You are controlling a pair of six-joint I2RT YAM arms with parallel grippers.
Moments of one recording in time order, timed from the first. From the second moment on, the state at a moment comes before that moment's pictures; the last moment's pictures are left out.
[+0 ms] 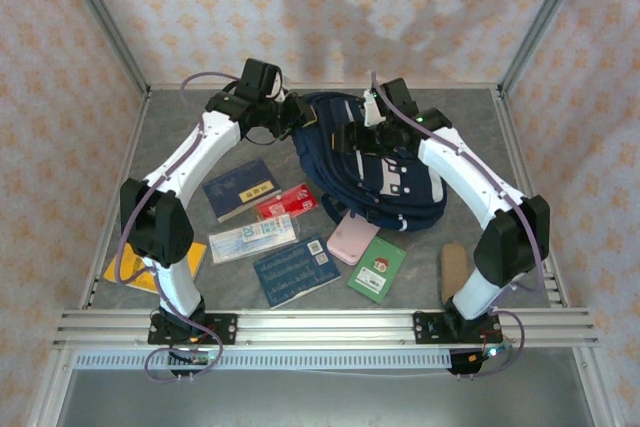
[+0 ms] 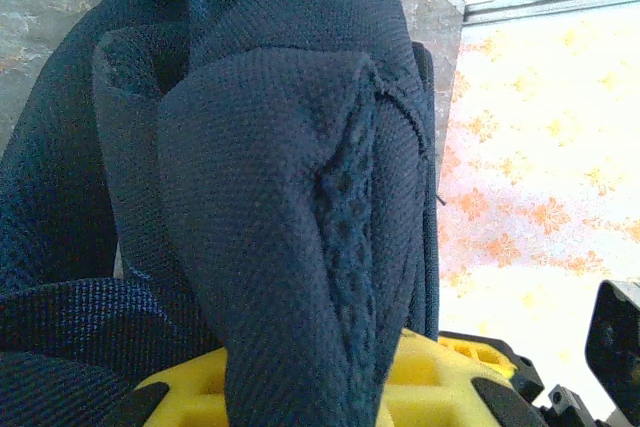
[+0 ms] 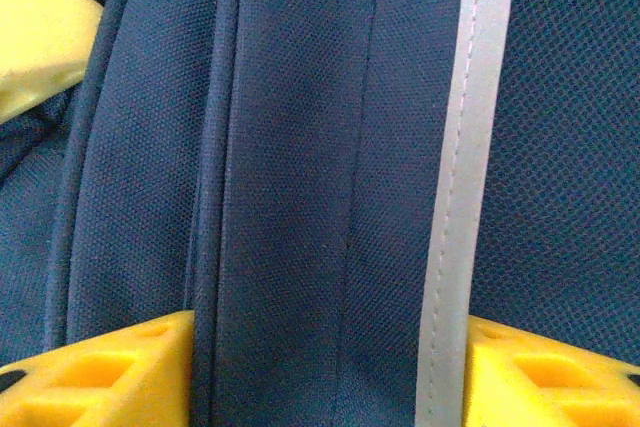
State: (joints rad) left arm -0.33 1.81 1.72 -0.67 0.48 -0.93; right arm 0.47 1.65 1.54 -0.78 -0.36 0.45
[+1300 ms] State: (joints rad) left arm -0.64 1.38 1.35 -0.82 0.13 -0.46; right arm 0.39 1.75 1.79 -0.99 -0.31 0.70
